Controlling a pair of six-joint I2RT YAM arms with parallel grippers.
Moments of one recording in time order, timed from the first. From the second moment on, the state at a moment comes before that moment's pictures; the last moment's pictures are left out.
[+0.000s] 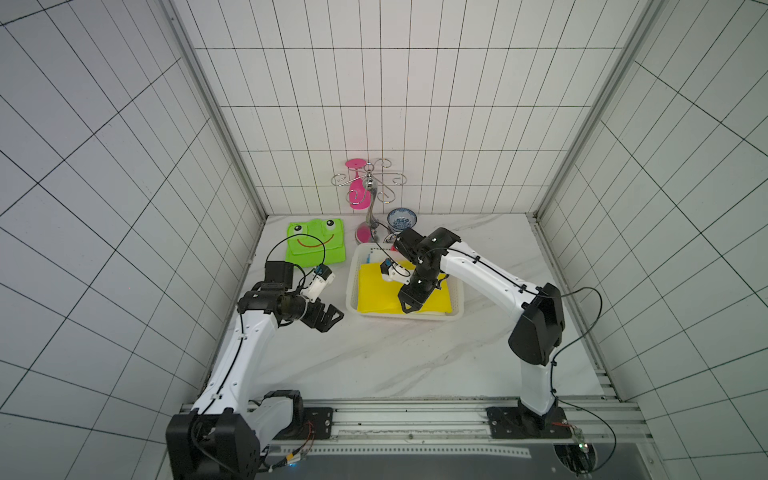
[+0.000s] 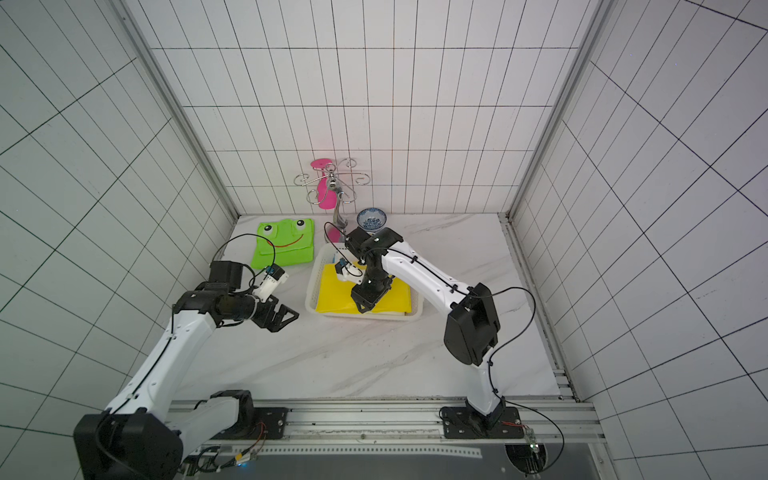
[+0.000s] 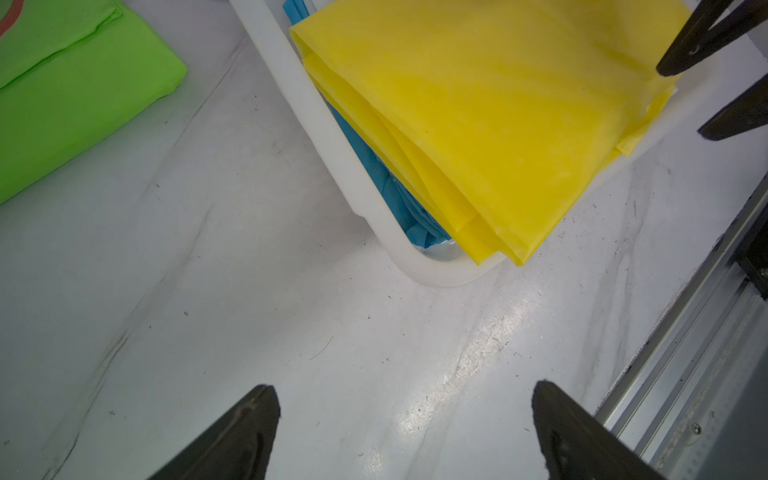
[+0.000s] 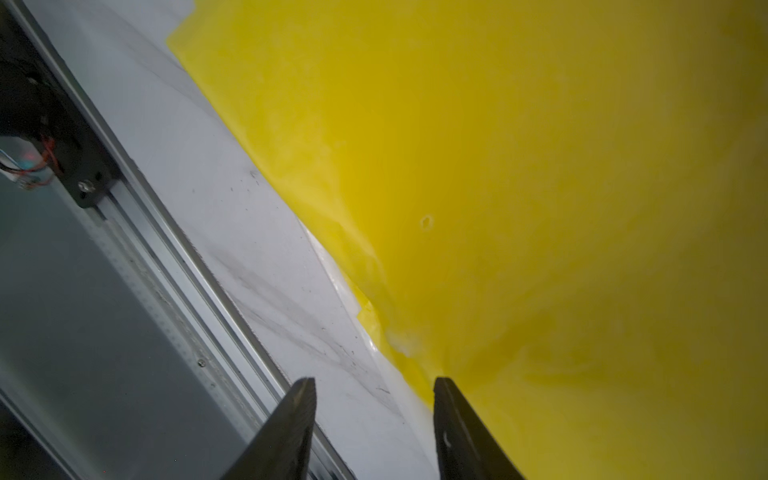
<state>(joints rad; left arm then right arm) 0.02 1.10 0.89 -0.90 0.55 0.47 0.84 1.95 1.89 -1.35 -0.30 -0.18</state>
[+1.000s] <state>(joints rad) 0.01 1.11 0.83 -0.80 0.58 0.49 0.78 1.80 1.11 -0.09 -0.39 0.47</state>
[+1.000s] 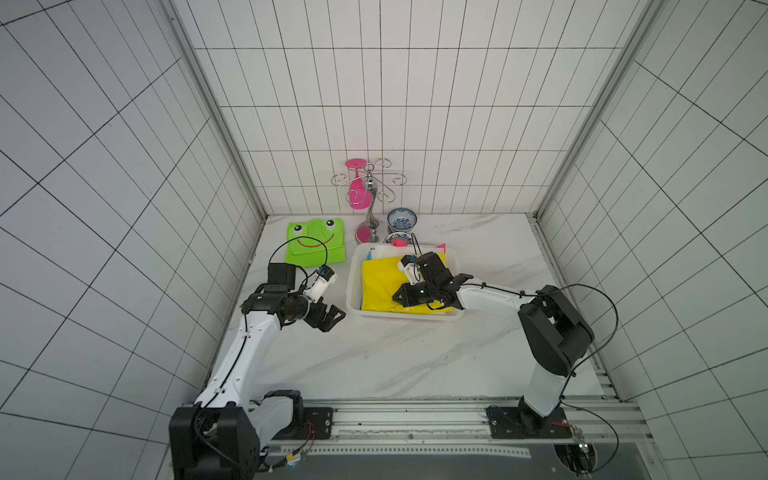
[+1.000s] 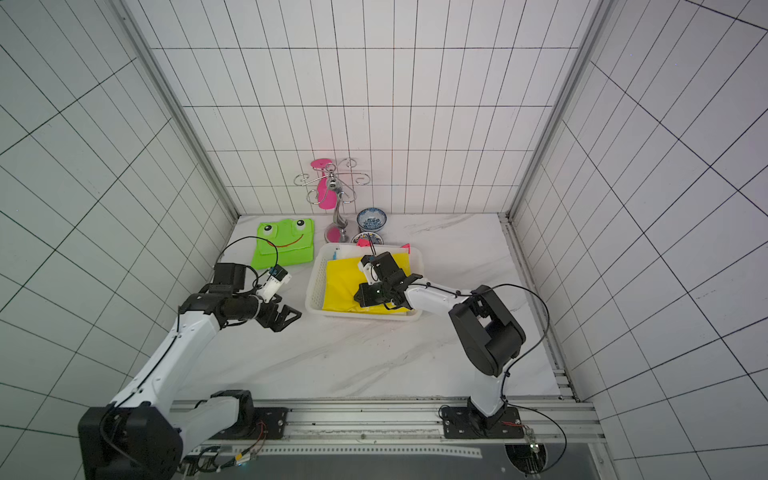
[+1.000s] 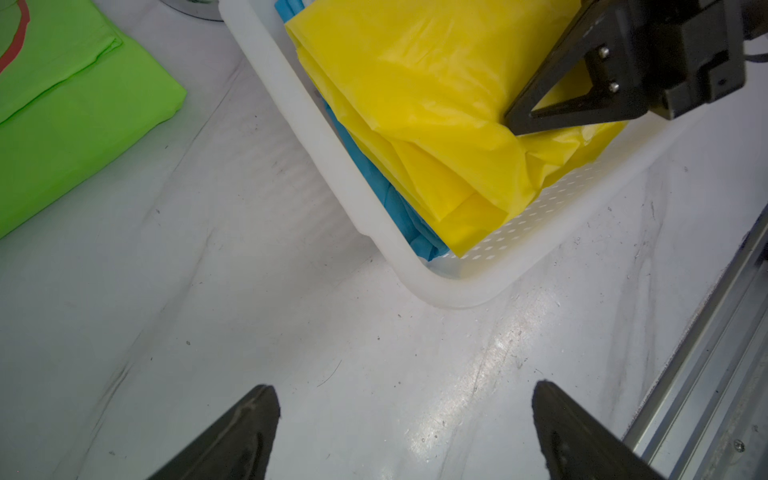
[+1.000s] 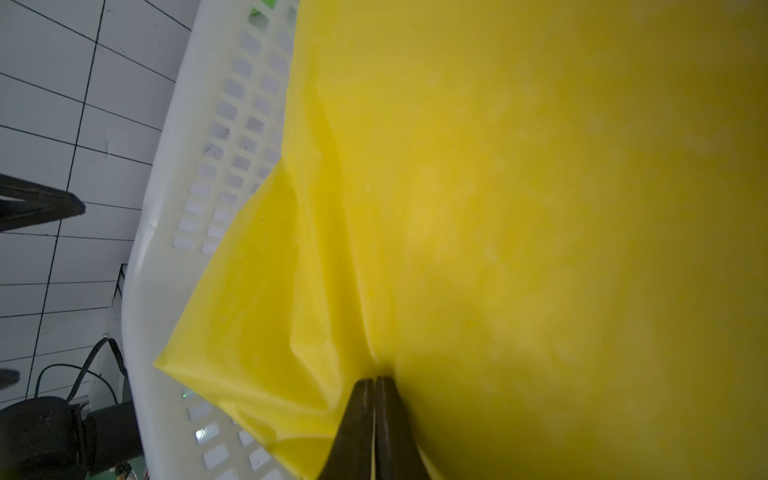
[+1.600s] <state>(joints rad) 0.00 1.20 0.88 -0.69 0.67 0.42 0.79 1.82 1.19 -0.05 -0.56 0.55</state>
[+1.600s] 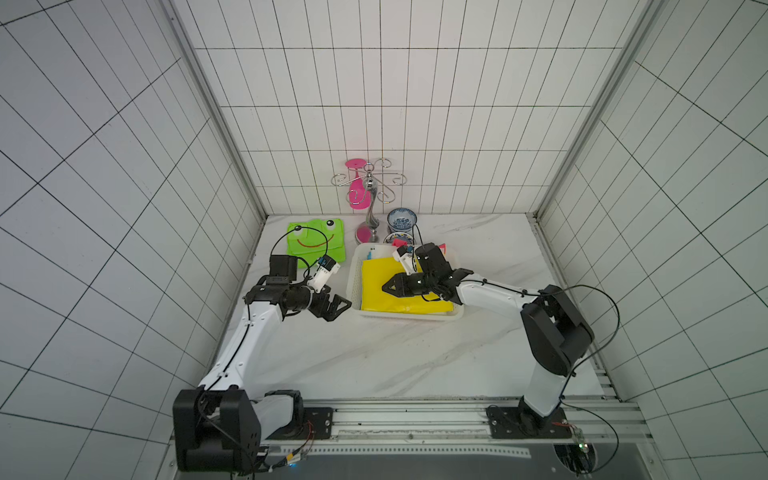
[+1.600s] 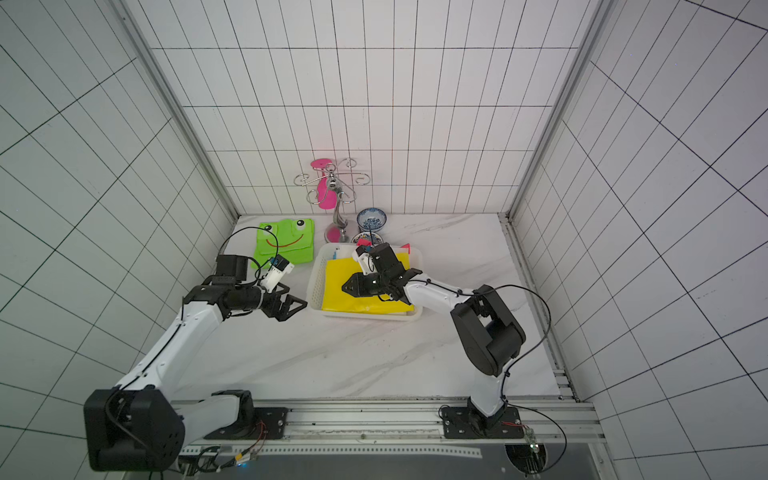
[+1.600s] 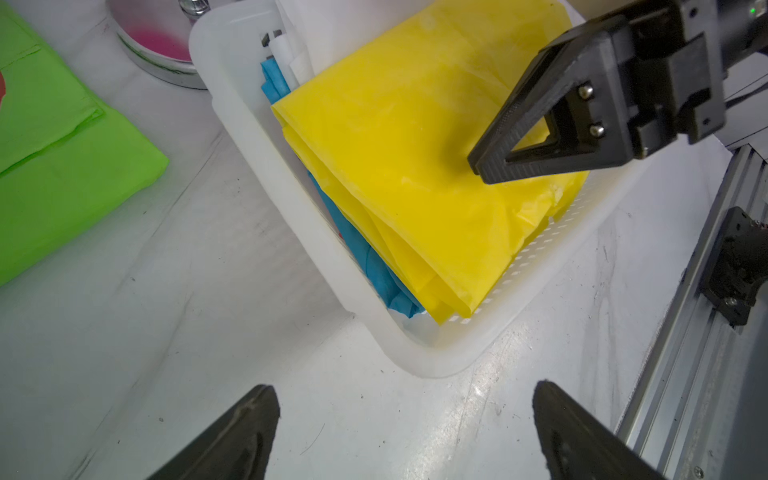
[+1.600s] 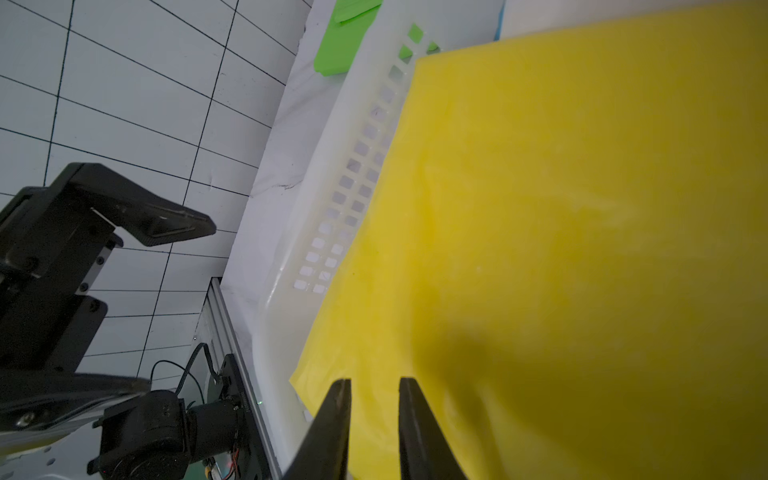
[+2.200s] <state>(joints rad) -0.08 1.39 1.05 -0.67 0.44 0.17 0.78 1.67 1.22 -0.14 -0.44 0.56</state>
